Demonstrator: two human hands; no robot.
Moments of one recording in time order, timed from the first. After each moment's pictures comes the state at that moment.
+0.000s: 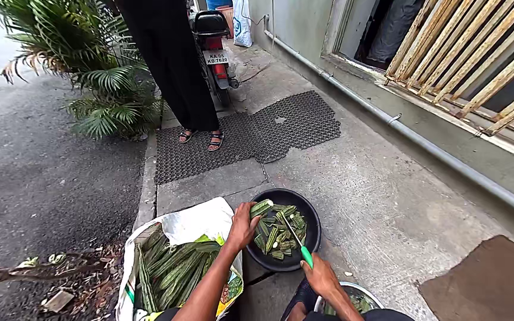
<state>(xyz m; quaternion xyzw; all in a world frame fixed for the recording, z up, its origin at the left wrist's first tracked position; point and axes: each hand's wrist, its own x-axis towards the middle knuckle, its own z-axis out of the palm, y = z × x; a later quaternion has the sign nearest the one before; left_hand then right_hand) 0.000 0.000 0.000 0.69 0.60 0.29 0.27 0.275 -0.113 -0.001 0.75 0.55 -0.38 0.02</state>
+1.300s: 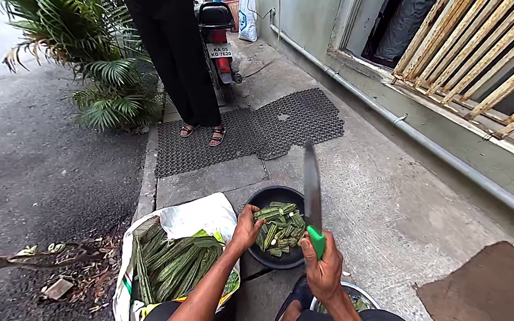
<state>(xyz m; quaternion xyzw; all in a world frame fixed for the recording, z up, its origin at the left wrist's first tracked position) 0.025 -0.007 0.001 0.61 0.64 0.27 0.38 0.240 -0.107 0.079 0.48 0.65 -0.14 -0.58</state>
